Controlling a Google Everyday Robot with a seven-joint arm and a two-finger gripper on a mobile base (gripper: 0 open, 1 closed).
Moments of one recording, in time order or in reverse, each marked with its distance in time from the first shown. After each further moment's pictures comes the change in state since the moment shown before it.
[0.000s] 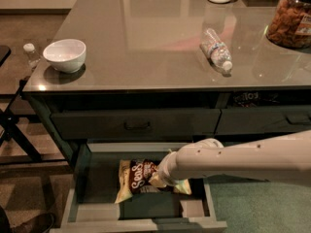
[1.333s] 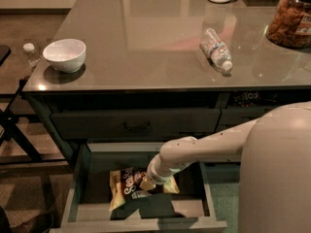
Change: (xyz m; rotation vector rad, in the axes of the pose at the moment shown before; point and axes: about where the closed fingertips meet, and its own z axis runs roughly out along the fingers) arm 0.000 0.003 0.085 -0.139 0.070 -0.072
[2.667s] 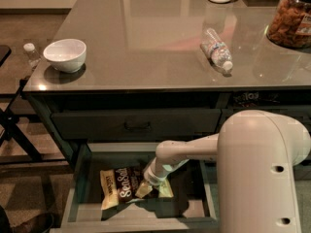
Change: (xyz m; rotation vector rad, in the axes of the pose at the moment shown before) arm 0.019 -0.016 0.087 -0.168 0.006 -0.091
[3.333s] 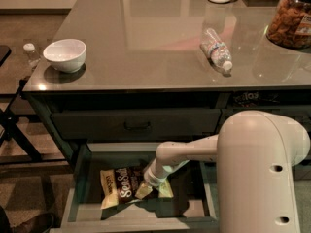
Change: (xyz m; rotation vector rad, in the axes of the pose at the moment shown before) arm 0.002 -0.001 0.005 0.000 0.000 0.000
